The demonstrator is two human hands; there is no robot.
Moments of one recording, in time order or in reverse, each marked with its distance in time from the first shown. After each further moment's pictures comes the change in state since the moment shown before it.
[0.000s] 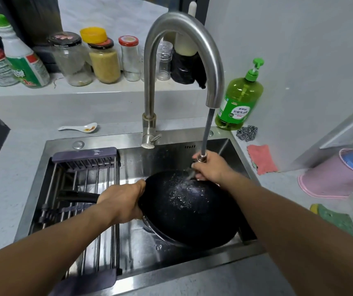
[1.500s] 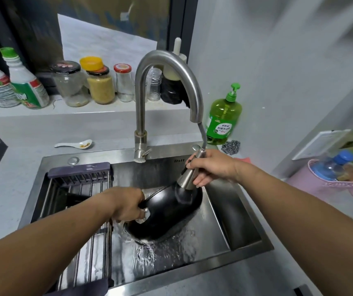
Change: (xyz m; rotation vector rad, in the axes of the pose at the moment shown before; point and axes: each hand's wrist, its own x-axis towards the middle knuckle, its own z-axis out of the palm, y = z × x) left_hand 0.007 0.023 -0.057 0.001 -0.303 0.130; right_hand -0.064 -0.070 -0.061 0.054 -0.239 -0.002
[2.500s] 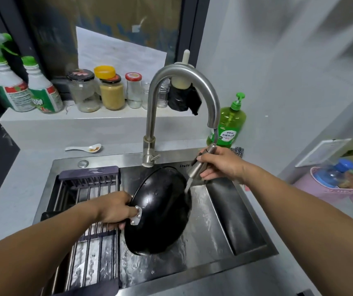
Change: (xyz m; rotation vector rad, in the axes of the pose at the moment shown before) left_hand -0.026 -0.045 0.016 -0.575 -0.040 -0.080; right_hand -0.005 -0.016 0.000 0.149 0.160 -0.055
